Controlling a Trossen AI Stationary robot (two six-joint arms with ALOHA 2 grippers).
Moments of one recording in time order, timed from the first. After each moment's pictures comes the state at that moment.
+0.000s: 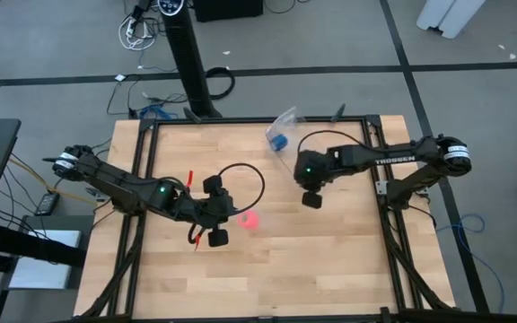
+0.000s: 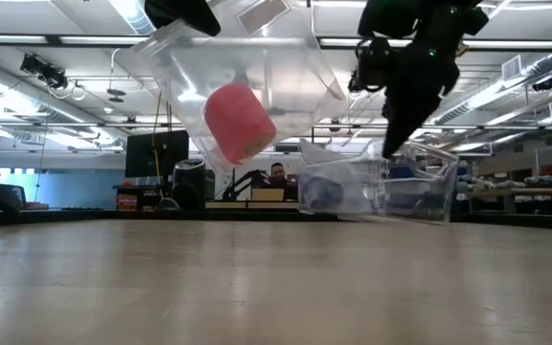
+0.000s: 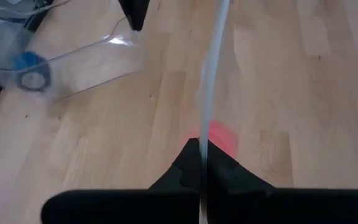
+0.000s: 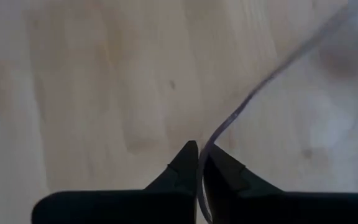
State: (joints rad) left arm -0.36 1.38 1.17 -0.60 -0.43 -0.30; right arm -0.12 1.41 0.97 -0.68 0.04 0.08
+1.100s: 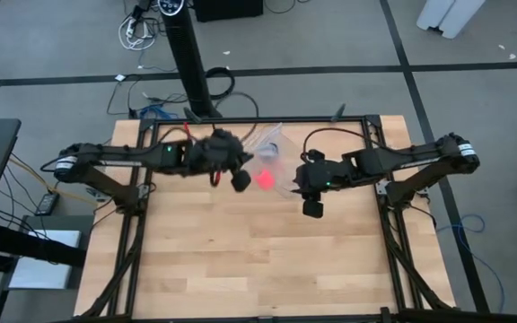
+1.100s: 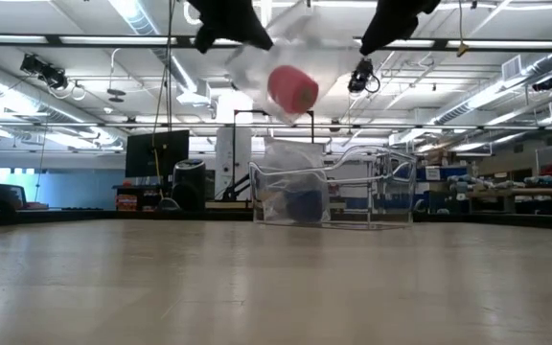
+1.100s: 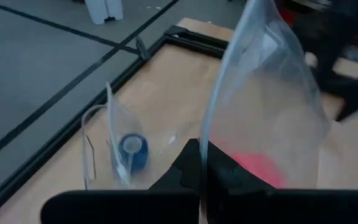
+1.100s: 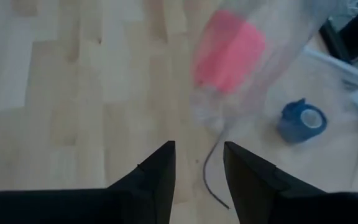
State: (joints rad) left arm 0.03 1.38 1.25 -0.39 -0.38 -0.26; right arm 0.15 1.33 1.25 -0.76 0.26 0.16
